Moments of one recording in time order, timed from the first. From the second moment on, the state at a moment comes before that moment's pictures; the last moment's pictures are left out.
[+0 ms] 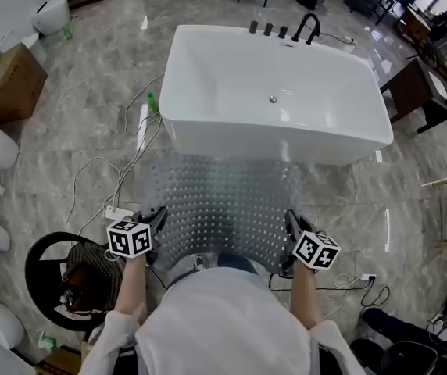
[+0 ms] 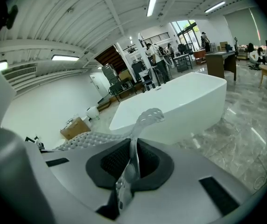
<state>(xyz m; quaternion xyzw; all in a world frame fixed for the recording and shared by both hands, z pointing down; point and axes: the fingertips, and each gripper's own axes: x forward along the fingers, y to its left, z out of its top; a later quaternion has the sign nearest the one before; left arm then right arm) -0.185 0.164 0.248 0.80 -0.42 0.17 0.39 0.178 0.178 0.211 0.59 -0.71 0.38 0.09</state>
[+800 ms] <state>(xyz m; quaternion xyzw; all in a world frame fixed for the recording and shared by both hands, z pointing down) -0.175 0.090 0.268 0.77 -0.46 0.18 0.39 0.193 0.074 0.245 0.57 -0.71 0.39 0.12</state>
